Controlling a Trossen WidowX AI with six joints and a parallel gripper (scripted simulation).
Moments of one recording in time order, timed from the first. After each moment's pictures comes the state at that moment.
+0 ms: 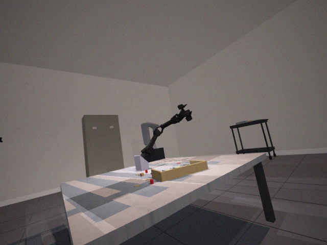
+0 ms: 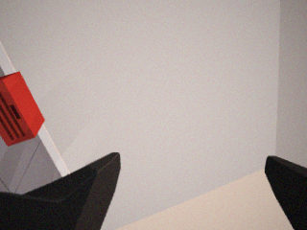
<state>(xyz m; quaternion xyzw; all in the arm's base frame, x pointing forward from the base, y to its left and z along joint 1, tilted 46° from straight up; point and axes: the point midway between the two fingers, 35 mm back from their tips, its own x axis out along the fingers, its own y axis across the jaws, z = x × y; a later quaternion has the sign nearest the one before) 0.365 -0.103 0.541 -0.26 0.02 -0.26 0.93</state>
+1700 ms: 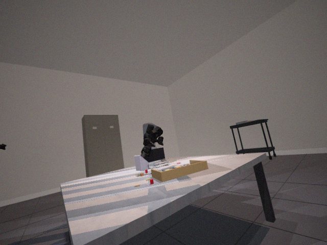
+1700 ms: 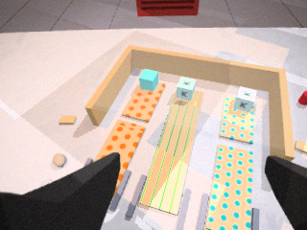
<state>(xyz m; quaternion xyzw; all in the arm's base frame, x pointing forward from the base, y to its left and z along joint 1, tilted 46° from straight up) 0.283 -0.142 0.090 0.39 0.23 0.04 0.89</state>
